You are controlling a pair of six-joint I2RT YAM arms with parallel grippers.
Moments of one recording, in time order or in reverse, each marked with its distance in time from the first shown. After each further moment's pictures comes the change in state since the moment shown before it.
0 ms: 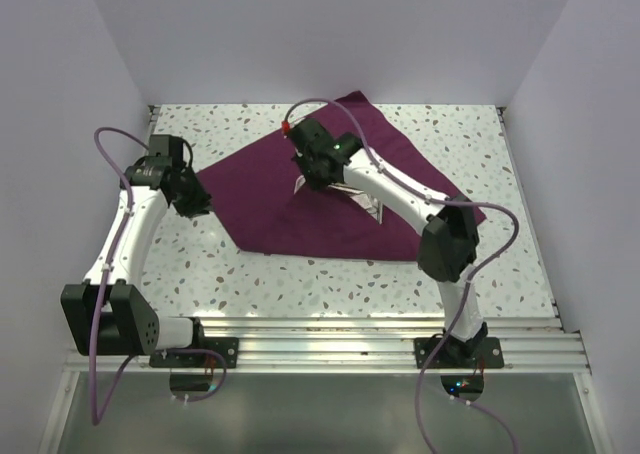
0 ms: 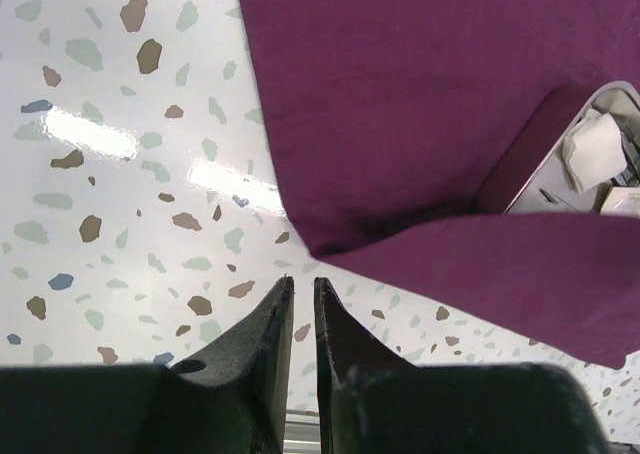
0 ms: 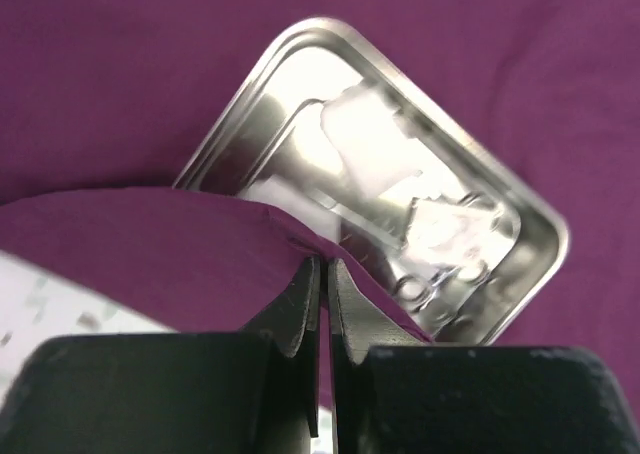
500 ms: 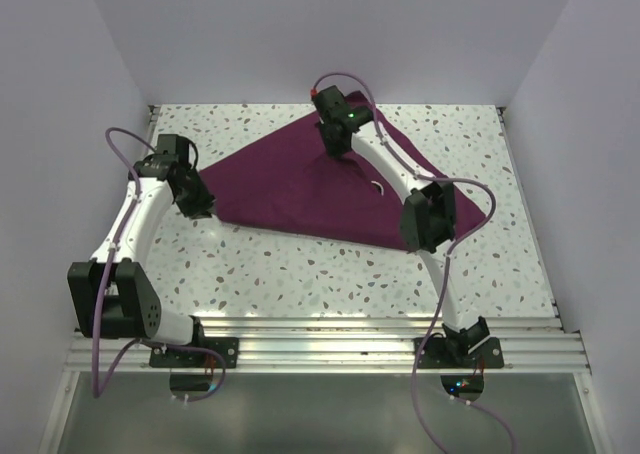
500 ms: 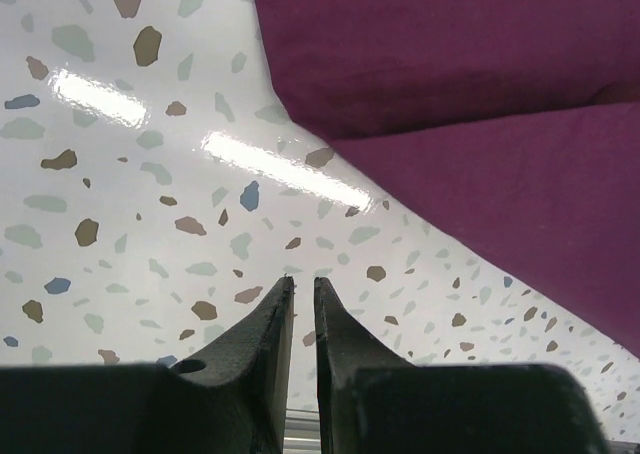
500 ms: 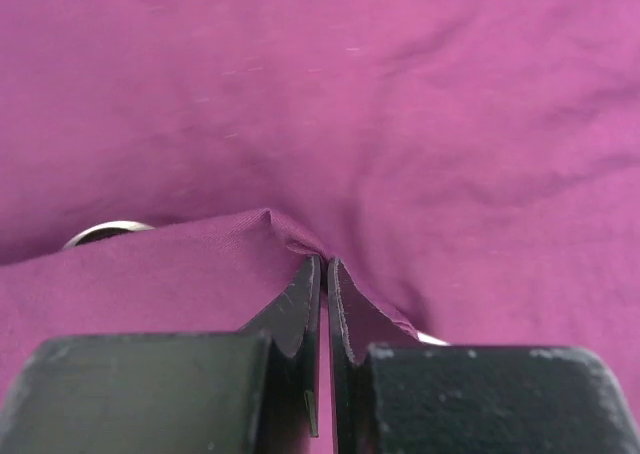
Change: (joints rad) left arm 0.000 0.086 -0.001 0.007 0.000 0.003; right arm -0.233 0.360 0.452 -0.054 0.029 -0.039
